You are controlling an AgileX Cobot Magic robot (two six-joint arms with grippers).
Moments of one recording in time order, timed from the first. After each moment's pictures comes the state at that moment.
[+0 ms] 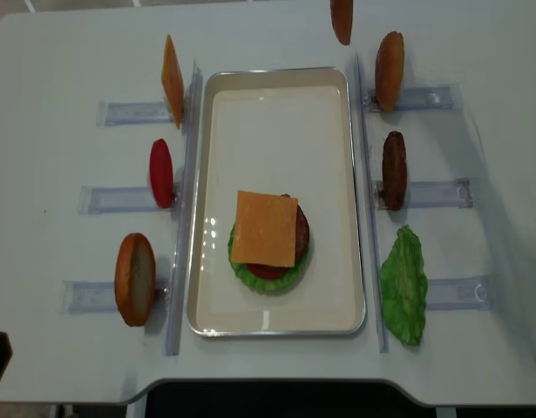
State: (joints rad) left arm 0.01 -0.02 -0.48 -0.11 1.11 0.09; right arm 0.35 2.20 -2.25 0.31 1.23 0.21
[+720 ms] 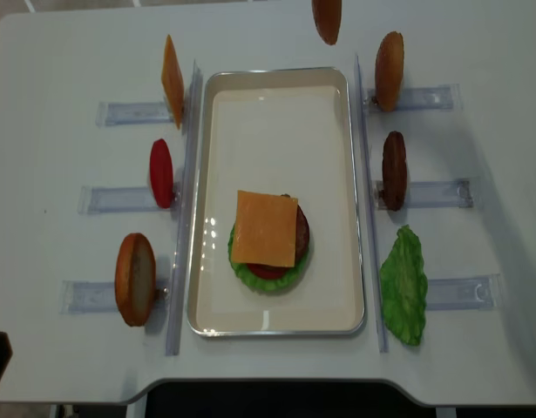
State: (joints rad) left arm 0.01 -0.02 -0.48 -0.11 1.11 0.09; right arm 0.40 2.01 -2.08 0.39 1.23 0.13
